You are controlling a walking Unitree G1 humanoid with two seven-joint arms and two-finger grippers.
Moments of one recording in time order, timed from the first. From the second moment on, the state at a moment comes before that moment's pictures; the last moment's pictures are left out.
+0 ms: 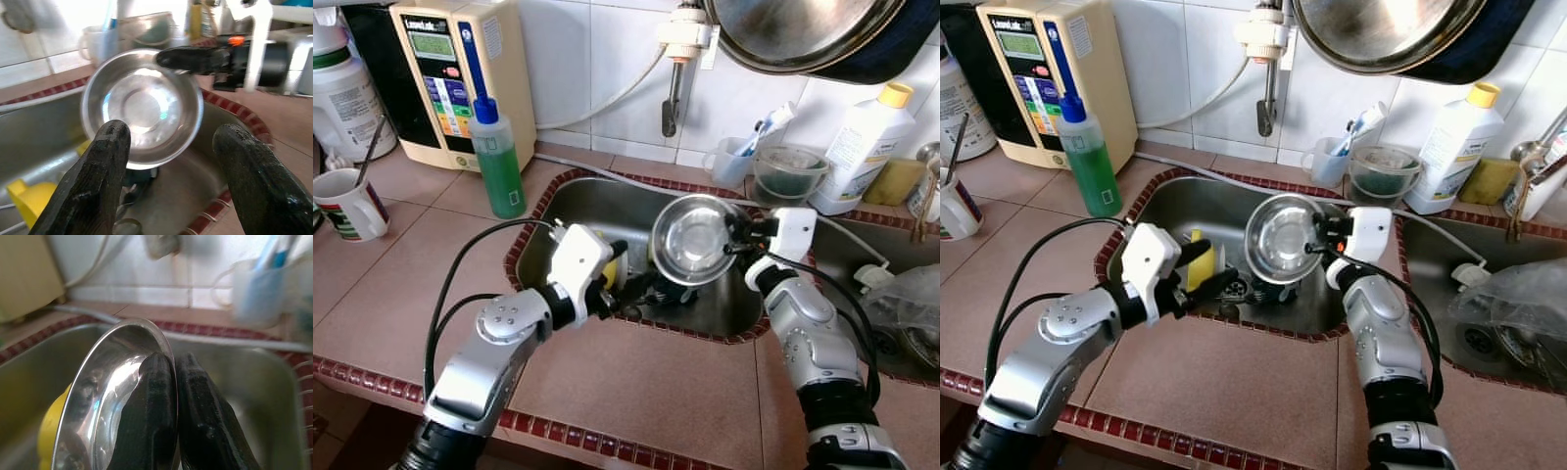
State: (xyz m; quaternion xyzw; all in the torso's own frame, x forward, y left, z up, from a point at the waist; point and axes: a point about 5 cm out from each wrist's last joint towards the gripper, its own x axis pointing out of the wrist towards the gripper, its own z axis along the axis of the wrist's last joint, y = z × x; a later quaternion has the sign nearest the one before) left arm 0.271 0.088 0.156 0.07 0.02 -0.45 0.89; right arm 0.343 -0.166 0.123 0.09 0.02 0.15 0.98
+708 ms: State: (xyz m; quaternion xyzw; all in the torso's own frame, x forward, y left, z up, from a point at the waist) left arm 0.271 0.086 0.159 0.10 0.00 -0.44 0.89; right arm 0.342 -0.158 0.114 0.11 0.02 0.18 0.98
